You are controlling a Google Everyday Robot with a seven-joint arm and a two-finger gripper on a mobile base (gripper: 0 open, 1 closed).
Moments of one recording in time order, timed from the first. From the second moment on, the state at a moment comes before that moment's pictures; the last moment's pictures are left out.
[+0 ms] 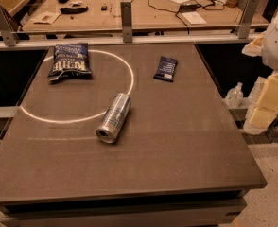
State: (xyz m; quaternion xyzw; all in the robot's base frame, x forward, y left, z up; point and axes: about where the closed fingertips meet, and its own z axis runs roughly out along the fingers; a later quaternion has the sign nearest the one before) arm 0.438 -0.216 0.977 -0.60 0.78 -0.04 0.16
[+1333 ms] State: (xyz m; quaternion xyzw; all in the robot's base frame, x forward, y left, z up) arm 0.458 -0.196 0.975 -0.75 0.63 -0.10 0.15
